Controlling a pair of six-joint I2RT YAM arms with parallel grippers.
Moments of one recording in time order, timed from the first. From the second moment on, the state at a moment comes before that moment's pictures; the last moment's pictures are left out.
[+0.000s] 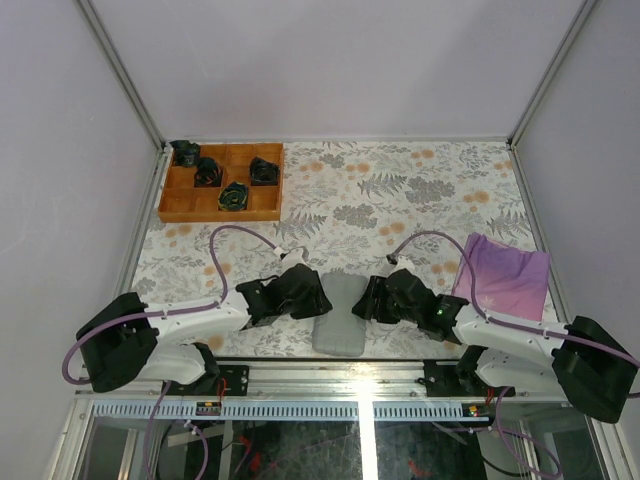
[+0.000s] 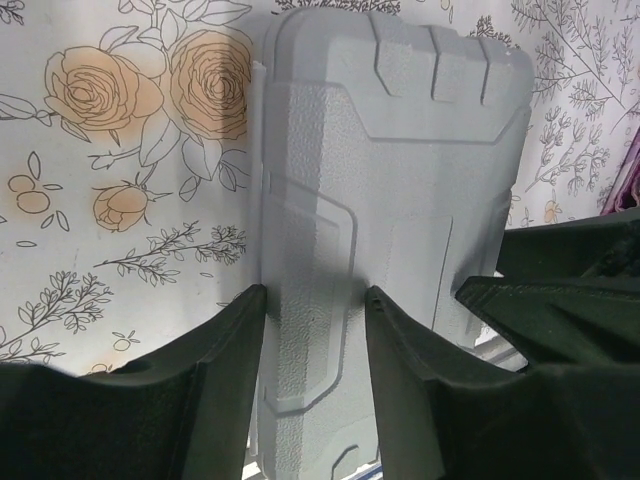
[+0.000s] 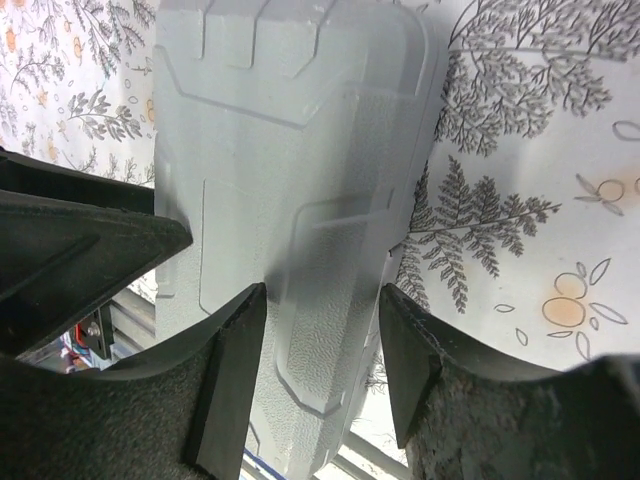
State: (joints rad) left arm -1.00 1.30 0.59 -0.16 -0.14 -1.07; right arm 0.91 1.08 0.35 -0.01 0.04 0.99
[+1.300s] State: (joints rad) left arm -0.89 0.52 0.85 -0.77 -0.65 -0.80; right arm 0.86 0.28 0.64 -0.69 0.62 0.55
